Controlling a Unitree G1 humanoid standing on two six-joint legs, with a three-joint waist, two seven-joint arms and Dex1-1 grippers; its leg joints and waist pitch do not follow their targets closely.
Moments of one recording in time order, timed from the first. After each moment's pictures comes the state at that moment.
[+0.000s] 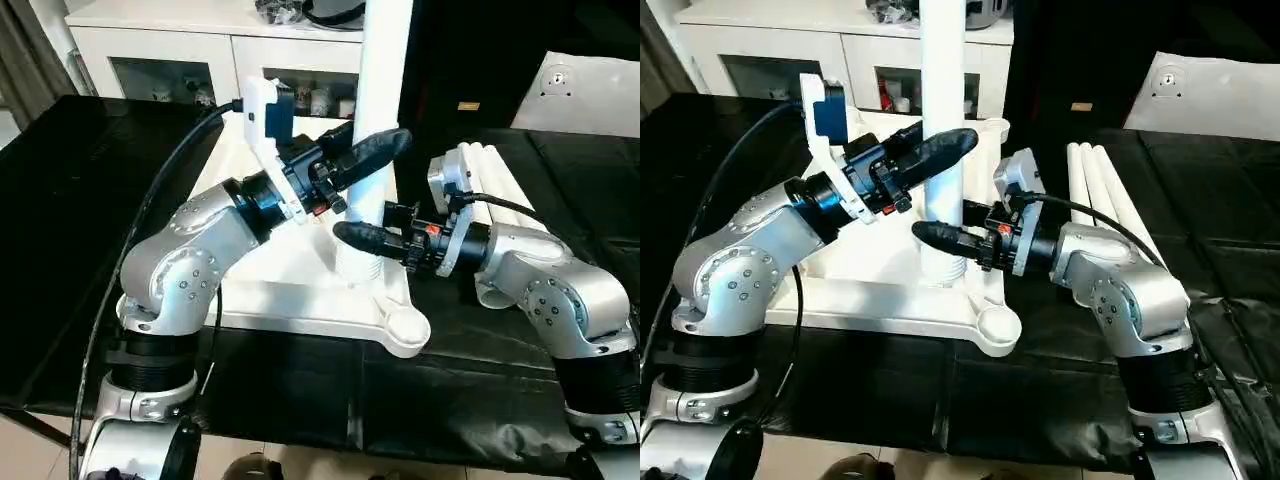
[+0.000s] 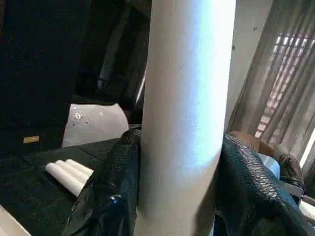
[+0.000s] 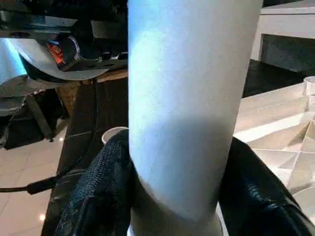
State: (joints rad) left arm -0.62 0.14 0.02 -0.15 -0.69 0.67 -0.57; right arm -0.50 -0.40 0.09 -0.06 0.55 0.62 0.90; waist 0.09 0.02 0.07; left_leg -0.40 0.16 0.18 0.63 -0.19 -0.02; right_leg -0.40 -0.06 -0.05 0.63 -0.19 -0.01
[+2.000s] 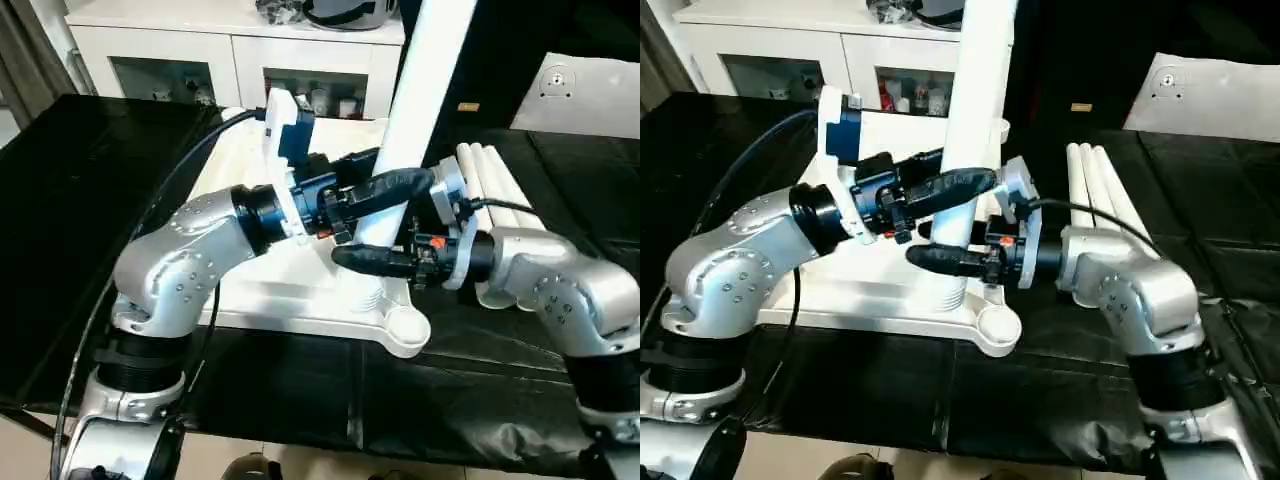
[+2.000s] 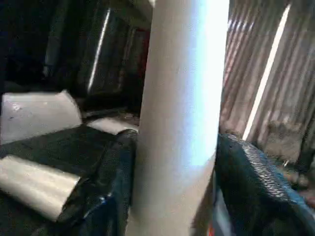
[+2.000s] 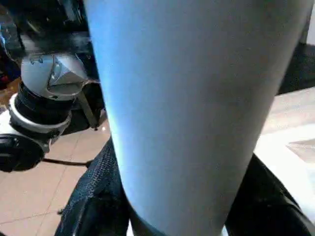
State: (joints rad) left arm -0.63 0.17 -0.02 -0.21 -0.81 0.75 -0.71; right arm -0.50 -0.43 0.11 -0.11 0.63 0.71 1.03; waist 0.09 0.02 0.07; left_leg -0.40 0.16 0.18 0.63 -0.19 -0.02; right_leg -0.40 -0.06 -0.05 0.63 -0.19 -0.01
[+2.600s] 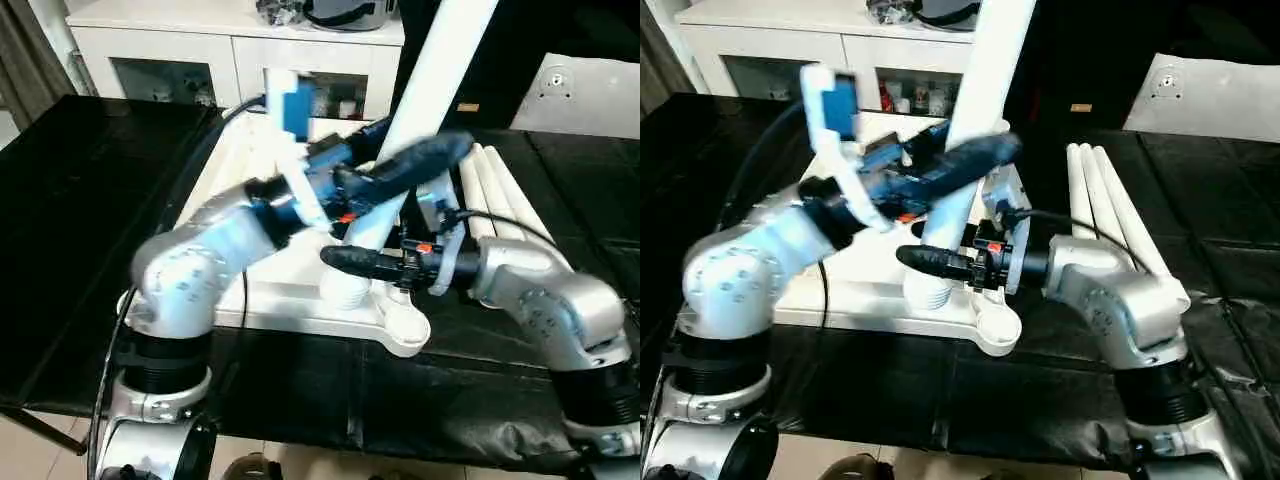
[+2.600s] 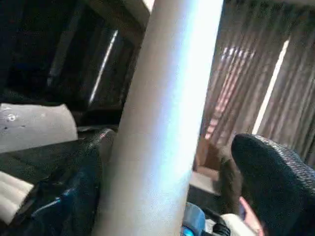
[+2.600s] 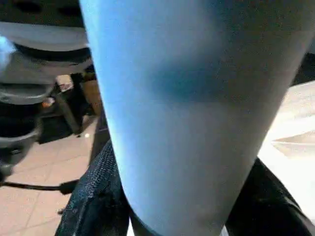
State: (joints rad) left arm -0.65 0.08 -0.03 -0.22 -0.82 0.77 -0.57; right arm -0.47 -0.37 0.12 -0.10 0.57 0.66 0.92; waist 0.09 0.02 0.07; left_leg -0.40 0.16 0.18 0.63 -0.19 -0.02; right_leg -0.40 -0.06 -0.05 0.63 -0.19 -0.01
